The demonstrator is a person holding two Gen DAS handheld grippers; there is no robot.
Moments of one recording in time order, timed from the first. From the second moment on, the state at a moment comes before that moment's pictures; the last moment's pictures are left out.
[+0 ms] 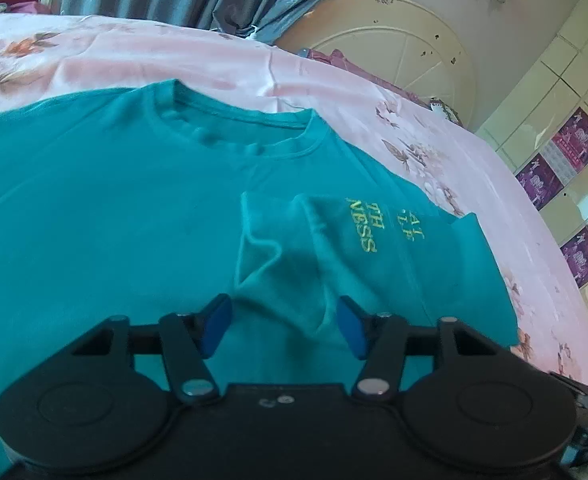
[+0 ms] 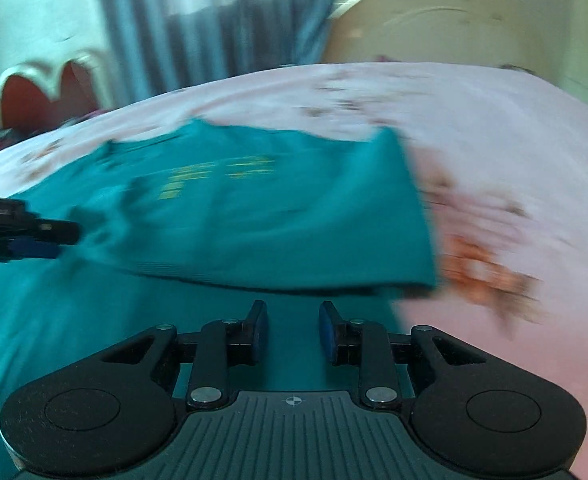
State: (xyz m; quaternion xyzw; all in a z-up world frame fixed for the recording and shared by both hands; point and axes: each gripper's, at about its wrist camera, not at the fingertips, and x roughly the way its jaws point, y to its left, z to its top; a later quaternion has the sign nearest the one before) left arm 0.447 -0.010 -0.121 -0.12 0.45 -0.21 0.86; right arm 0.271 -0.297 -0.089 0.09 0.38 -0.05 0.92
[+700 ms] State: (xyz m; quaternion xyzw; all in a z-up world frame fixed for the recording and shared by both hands) left arm 0.431 0.050 -0.123 -0.12 0.40 -0.11 0.90; right arm 0.279 -0.335 -0.100 0.11 0.38 -0.10 0.91
